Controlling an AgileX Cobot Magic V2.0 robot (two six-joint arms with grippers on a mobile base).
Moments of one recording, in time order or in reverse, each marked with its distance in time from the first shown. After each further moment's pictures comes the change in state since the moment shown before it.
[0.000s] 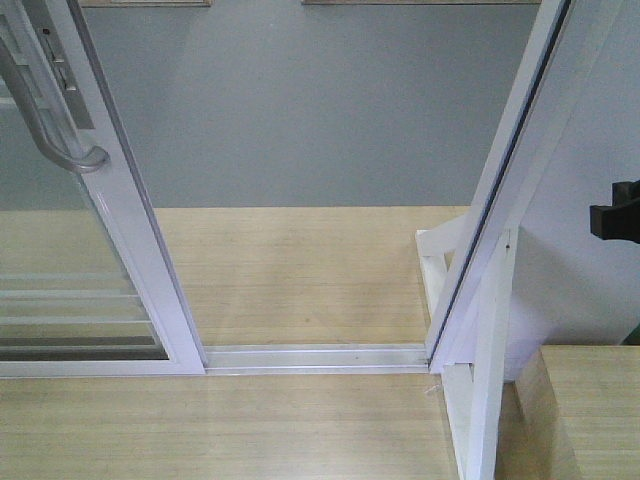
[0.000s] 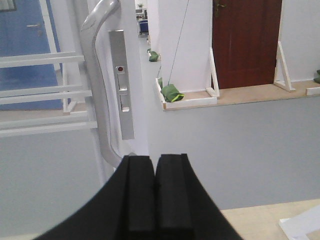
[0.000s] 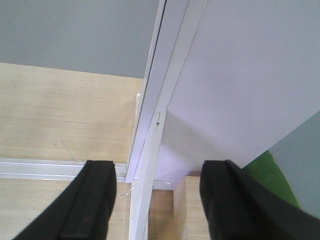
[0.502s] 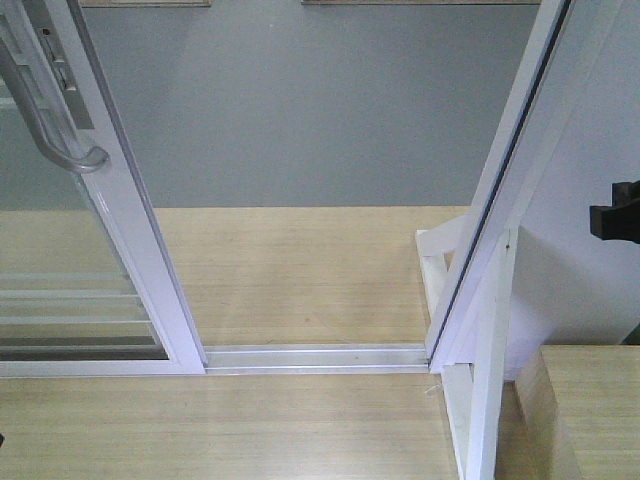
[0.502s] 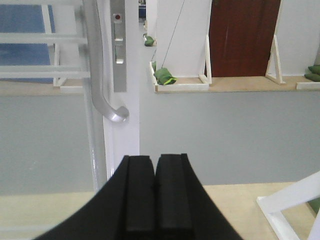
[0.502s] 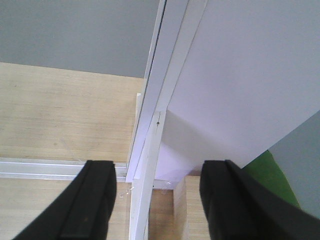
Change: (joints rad) left arm 0.004 -0.278 0.154 0.006 0.209 -0.103; right arm 0.000 0.000 0.000 0.001 0.000 0.000
